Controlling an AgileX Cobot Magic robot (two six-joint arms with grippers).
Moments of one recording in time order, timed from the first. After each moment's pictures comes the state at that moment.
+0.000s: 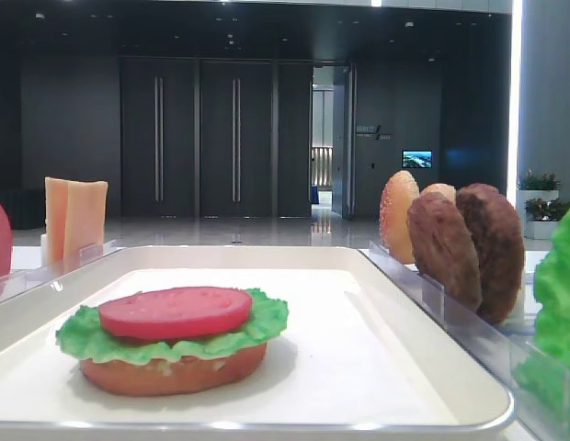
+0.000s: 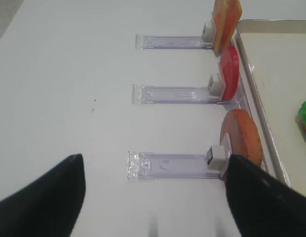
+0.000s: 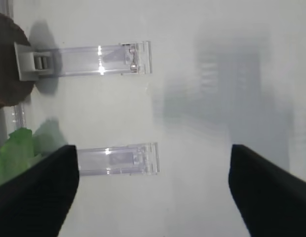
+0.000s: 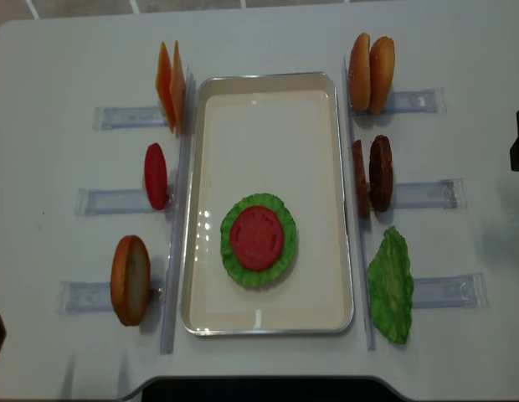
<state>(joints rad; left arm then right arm) -0.16 -0.02 -0.47 0.21 1.11 -0.20 0.00 1.23 -1.05 0.09 1.22 -0.01</state>
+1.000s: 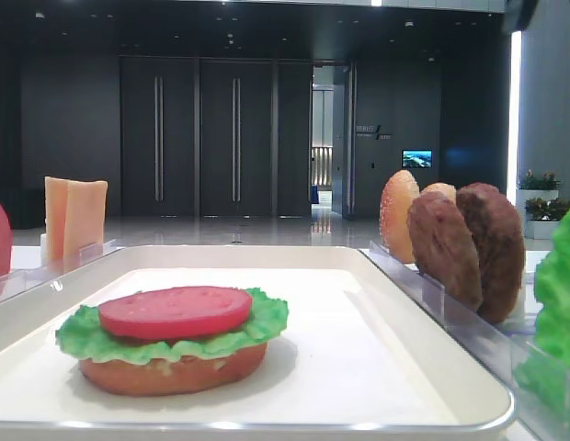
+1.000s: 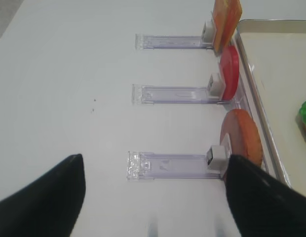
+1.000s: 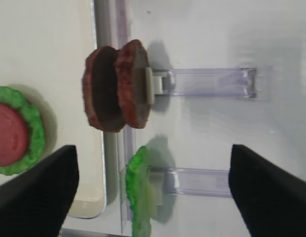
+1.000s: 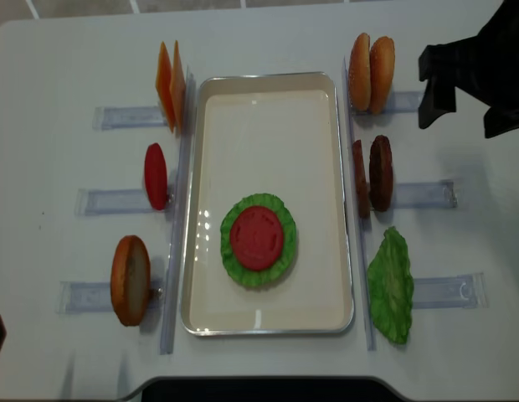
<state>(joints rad) -0.16 -0.02 -0.47 0.21 1.11 -0.20 0.30 1.43 -1.24 0.15 1.20 0.25</state>
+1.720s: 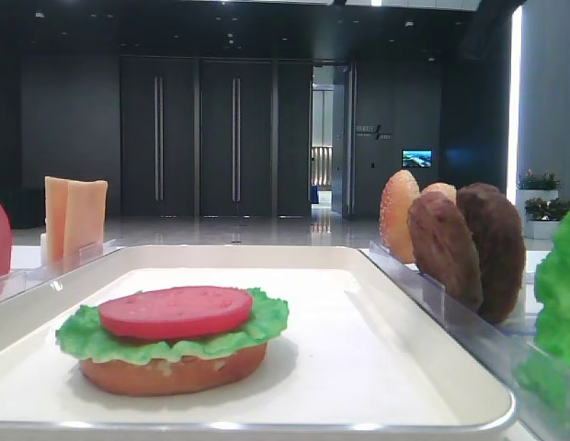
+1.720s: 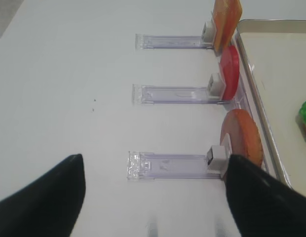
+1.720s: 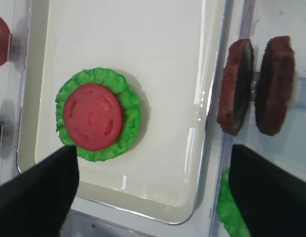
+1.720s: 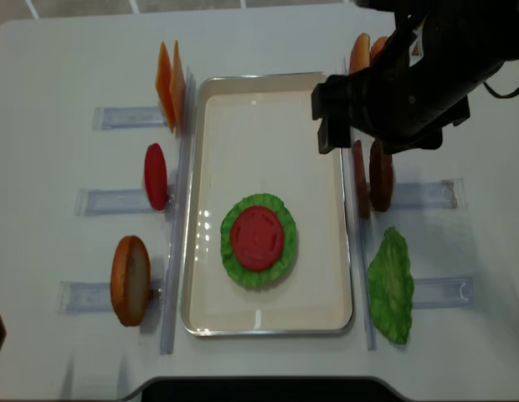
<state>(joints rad) -0.16 -0.02 -0.47 0.21 1.11 -0.20 0.64 1.47 -1.25 0.15 1.02 0.43</state>
